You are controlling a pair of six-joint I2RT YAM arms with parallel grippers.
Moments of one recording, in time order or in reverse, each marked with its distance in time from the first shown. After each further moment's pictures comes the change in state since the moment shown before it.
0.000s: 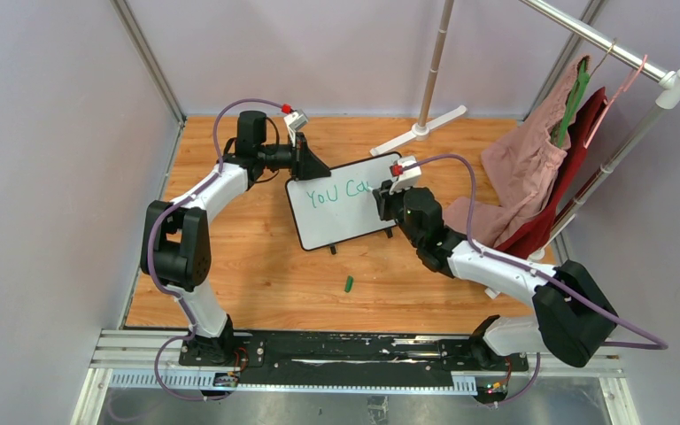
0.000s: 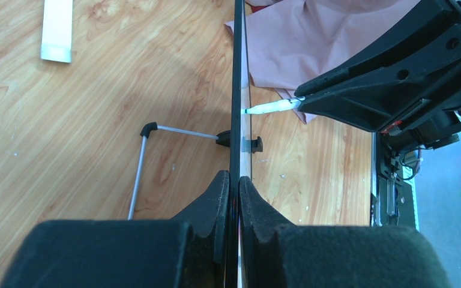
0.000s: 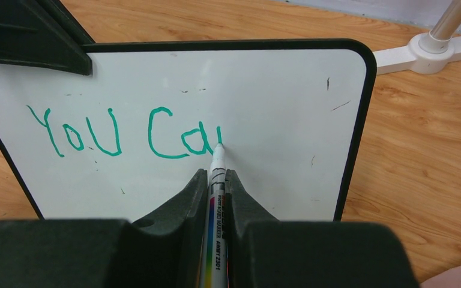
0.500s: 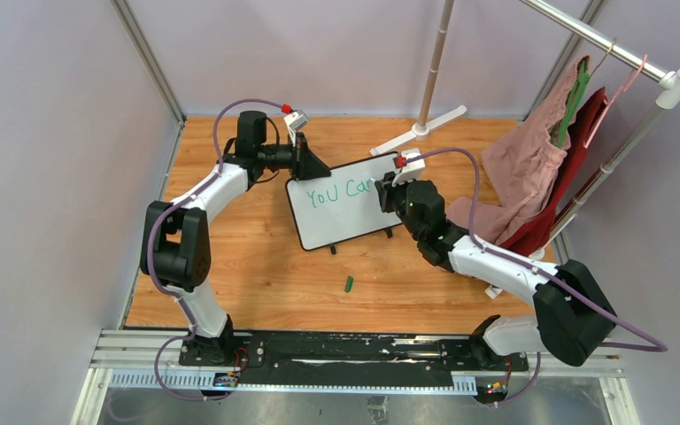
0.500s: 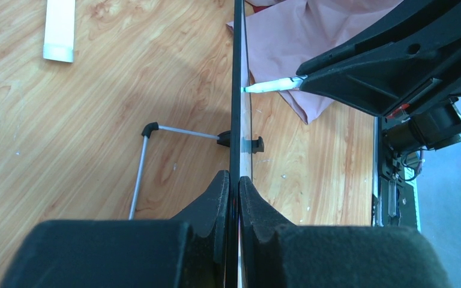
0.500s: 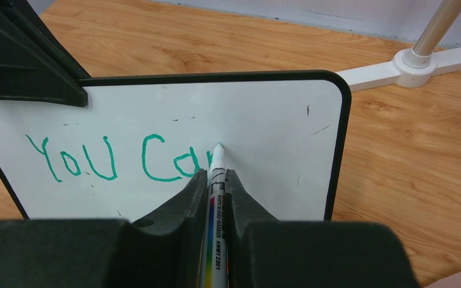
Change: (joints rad) left arm -0.001 -0.003 -0.002 0.000 -0.008 0.000; right arm -0.026 0.008 0.047 -0.009 -0.001 -0.001
